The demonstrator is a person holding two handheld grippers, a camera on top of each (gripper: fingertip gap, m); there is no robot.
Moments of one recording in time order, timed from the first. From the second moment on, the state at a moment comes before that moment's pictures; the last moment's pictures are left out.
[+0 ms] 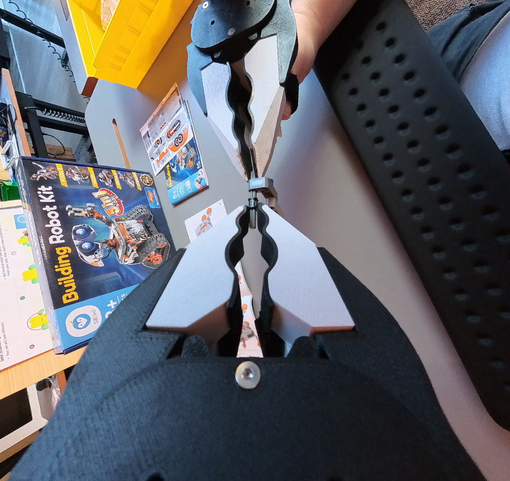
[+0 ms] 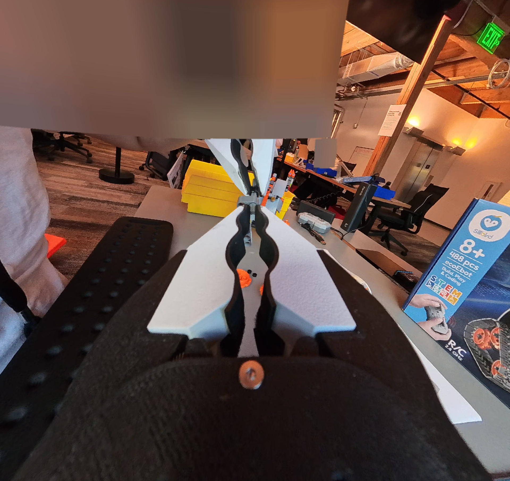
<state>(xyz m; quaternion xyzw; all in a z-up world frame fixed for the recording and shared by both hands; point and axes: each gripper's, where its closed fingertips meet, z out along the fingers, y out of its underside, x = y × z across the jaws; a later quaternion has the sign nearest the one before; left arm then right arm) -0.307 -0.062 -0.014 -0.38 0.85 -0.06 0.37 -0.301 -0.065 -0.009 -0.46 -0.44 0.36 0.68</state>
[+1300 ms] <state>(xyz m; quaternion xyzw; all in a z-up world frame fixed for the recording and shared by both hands) -0.303 -0.057 -0.050 -0.39 0.86 -0.07 0.33 -0.305 -0.063 -0.020 -0.48 -0.48 0.32 0.66</state>
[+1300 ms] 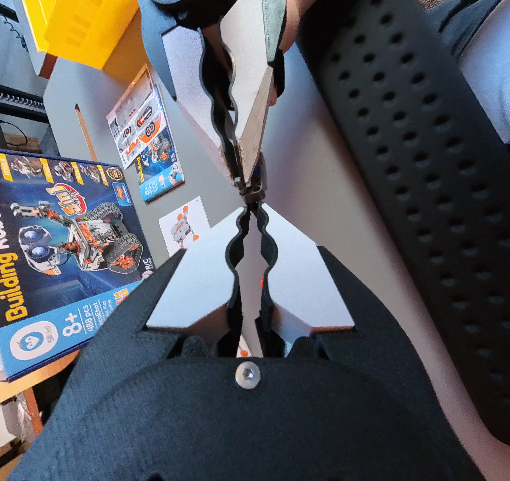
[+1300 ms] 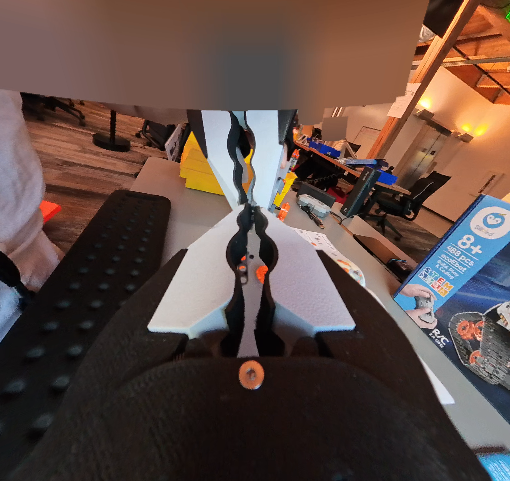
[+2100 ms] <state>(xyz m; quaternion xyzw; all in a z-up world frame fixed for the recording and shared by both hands) -0.306 -0.025 -0.049 -0.40 0.85 0.02 0.35 -0.306 -0.030 -0.037 -0.58 -0.38 0.43 0.57</state>
